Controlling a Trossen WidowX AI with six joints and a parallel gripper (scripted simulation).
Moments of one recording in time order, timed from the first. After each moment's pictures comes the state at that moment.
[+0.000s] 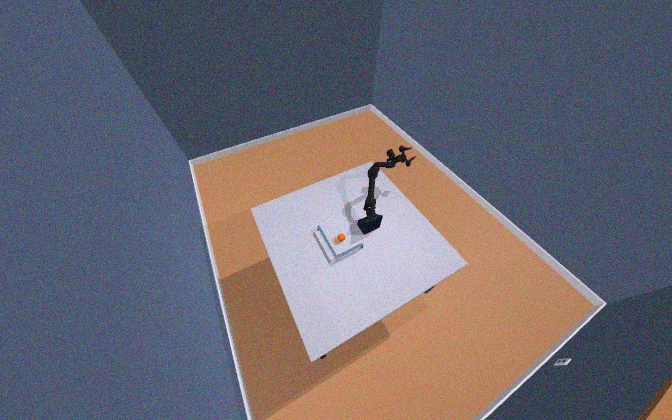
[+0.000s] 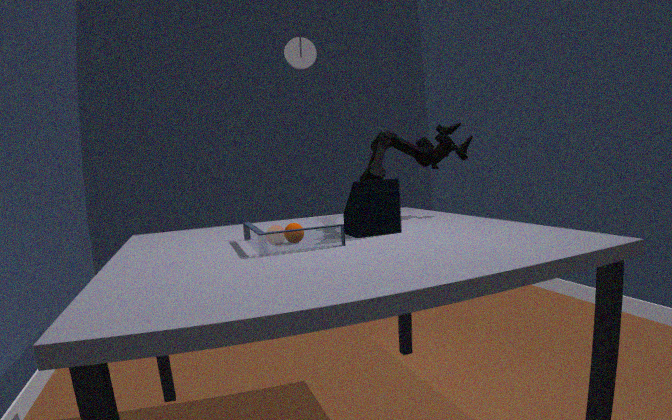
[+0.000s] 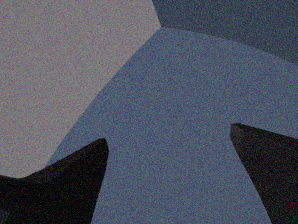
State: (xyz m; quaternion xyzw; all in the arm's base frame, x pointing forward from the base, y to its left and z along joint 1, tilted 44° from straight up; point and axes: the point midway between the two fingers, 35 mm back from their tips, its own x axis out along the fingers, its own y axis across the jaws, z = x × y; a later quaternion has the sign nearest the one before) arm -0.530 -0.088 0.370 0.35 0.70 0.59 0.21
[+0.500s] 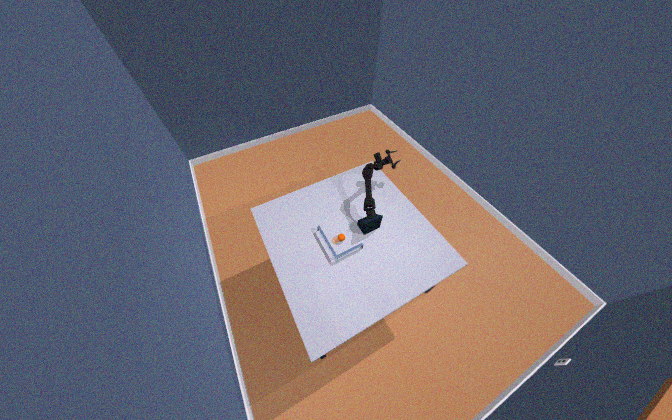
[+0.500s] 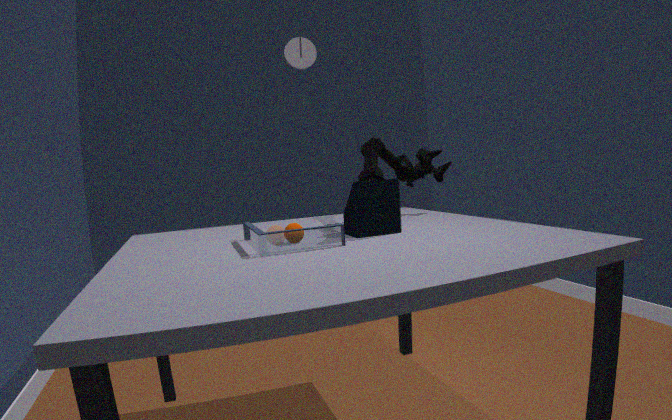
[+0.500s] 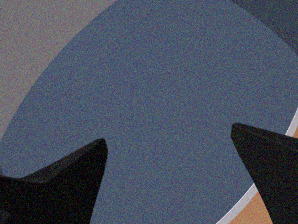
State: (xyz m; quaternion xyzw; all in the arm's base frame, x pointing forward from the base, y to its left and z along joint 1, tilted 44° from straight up) arm -0.479 -0.238 0.379 0.20 0.67 0.70 0.12
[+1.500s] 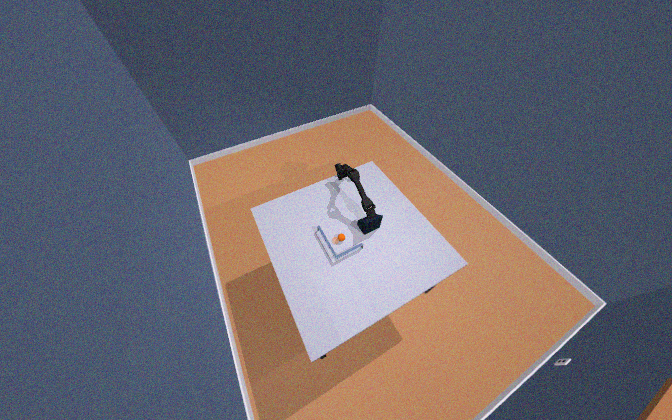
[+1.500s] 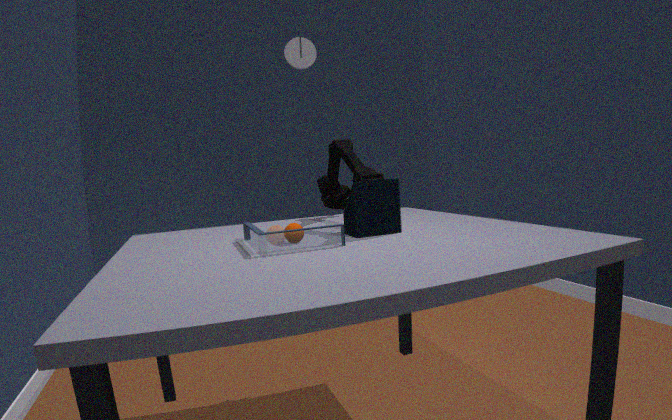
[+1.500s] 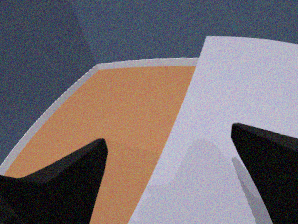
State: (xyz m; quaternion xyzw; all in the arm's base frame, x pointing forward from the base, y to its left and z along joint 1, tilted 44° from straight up) arm -0.098 -0.504 0.399 -0.10 0.39 0.86 -0.32
